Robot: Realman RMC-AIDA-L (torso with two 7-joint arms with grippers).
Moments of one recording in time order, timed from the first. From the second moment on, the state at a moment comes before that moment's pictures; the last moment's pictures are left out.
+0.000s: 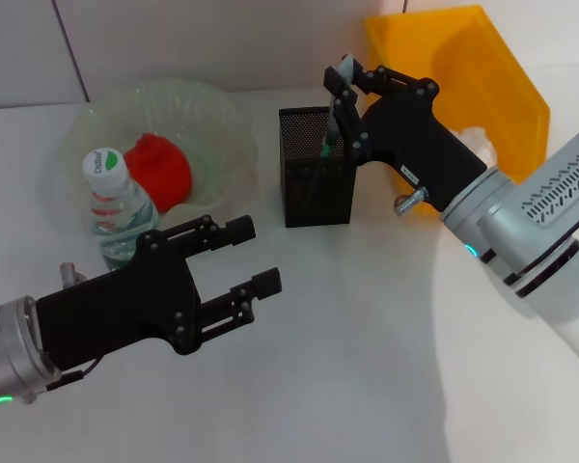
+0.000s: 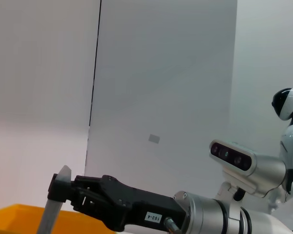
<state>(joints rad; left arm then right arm) -0.33 -2.07 1.35 0.57 1.19 1.58 -0.98 0.68 2.08 -0.03 0.25 -1.69 -1.35 0.02</state>
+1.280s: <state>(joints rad) -0.33 -2.07 1.35 0.57 1.19 1.58 -0.98 0.67 2.07 -0.04 0.09 -1.84 -1.43 0.43</state>
